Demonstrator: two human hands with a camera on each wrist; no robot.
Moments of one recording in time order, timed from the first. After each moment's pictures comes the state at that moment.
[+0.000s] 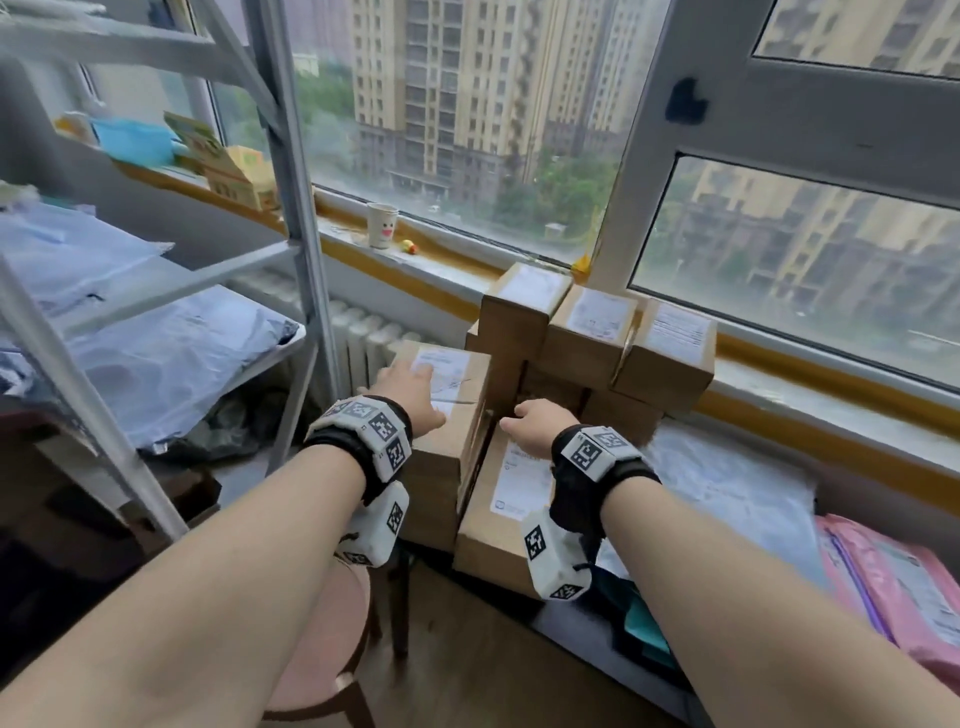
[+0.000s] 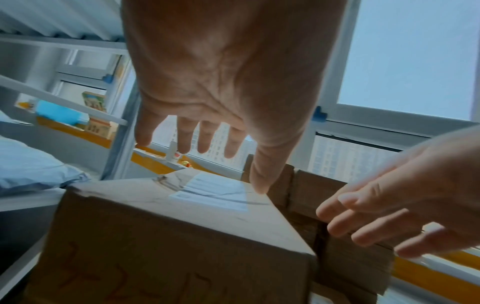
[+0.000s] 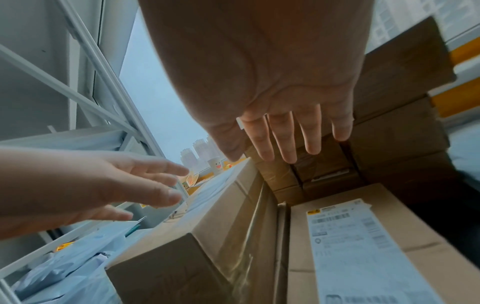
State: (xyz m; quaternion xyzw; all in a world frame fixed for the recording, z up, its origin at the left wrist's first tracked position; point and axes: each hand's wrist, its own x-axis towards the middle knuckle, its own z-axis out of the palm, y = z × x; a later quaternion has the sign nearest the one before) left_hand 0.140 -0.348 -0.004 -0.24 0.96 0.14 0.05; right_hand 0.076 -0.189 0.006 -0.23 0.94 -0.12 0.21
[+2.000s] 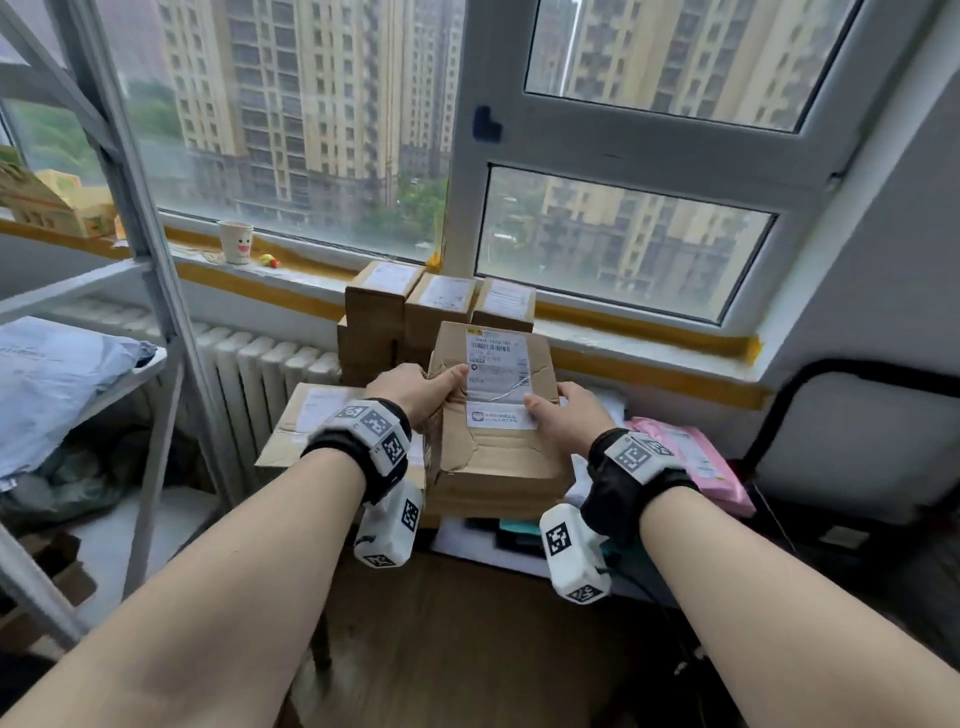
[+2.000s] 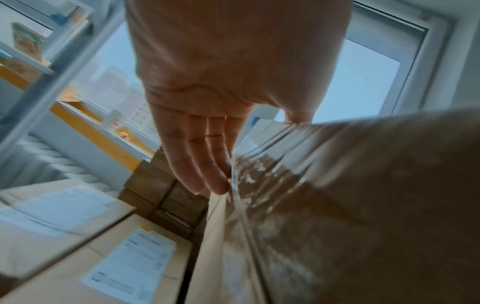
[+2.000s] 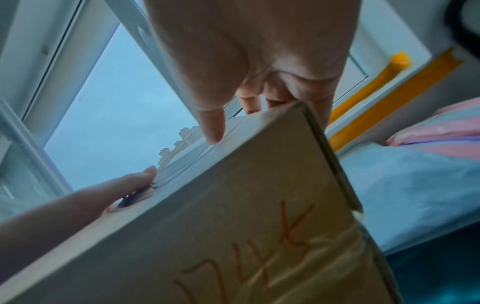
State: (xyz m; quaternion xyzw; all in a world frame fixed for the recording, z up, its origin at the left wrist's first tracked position) left_hand 0.184 -0.196 0.022 -0.15 0.92 0.36 0.01; right_hand 0.171 0.006 0.033 -0.02 0.92 -0.38 0.05
